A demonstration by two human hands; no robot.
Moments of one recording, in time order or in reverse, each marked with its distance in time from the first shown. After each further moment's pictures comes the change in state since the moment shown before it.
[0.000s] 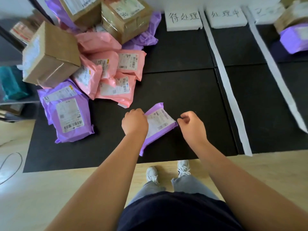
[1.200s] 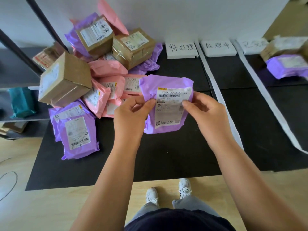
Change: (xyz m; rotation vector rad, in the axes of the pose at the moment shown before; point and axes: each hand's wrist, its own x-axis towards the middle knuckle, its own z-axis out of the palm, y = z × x) left_hand -0.067 0.027 -0.134 -1.205 0.173 0.150; right_hand -0.046 -0.105 -0.100 0.469 0.031 -0.424
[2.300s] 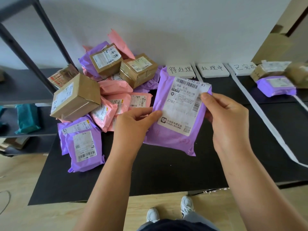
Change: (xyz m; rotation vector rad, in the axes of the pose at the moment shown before) left_hand -0.022 0.047 -0.030 -0.004 -0.112 -0.012; right_hand -0.015 -0.063 -0.005 0.319 0.286 0.033
